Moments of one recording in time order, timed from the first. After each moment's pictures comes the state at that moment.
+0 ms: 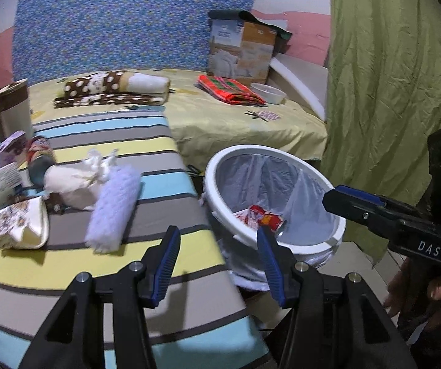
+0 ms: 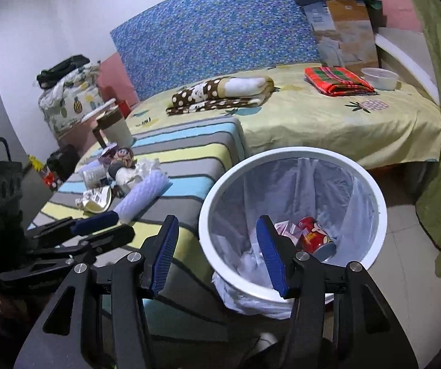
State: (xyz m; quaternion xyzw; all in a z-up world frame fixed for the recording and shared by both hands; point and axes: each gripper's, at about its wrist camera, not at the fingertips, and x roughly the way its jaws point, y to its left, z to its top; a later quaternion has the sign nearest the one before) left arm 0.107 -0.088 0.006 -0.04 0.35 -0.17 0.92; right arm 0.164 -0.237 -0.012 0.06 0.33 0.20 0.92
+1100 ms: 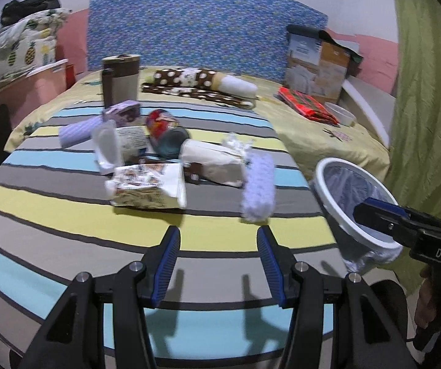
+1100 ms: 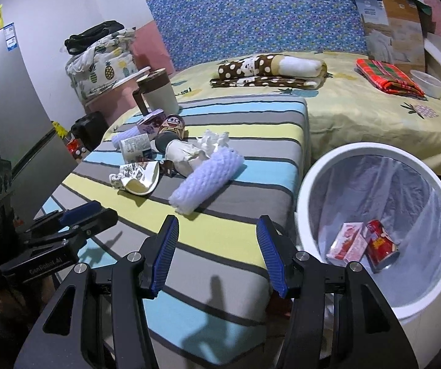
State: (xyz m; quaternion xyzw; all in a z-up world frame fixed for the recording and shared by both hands) left arm 0.075 0.029 -0.006 -0.08 0.35 -0.02 0.93; right arm 0.171 -0.148 -0.019 0.02 0.37 0.28 0.89
